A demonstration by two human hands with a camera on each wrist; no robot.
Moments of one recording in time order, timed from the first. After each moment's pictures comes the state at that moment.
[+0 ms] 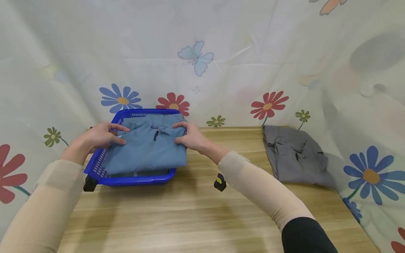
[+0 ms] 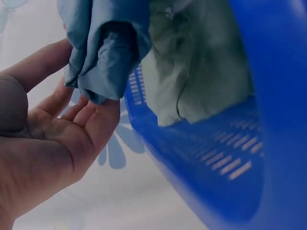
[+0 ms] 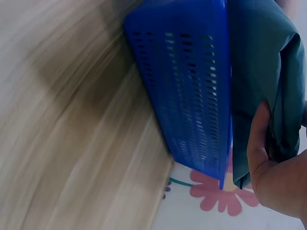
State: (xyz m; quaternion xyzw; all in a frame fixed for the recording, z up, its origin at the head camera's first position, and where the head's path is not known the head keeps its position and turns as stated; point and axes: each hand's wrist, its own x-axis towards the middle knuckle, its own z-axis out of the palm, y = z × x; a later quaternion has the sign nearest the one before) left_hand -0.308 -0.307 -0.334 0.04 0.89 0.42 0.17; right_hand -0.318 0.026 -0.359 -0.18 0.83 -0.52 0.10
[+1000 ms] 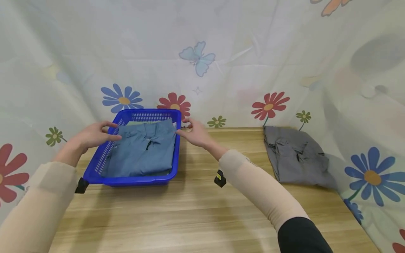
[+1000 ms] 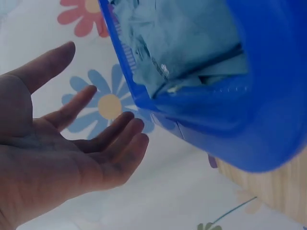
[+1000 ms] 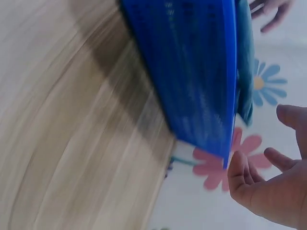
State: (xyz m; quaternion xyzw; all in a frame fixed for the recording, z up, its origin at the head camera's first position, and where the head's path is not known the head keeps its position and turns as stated) left_hand -0.299 -0.326 -0.330 0.03 0.94 0.32 0.13; right_hand -0.335 0.035 -0.369 -0.19 0.88 -0.44 0.02
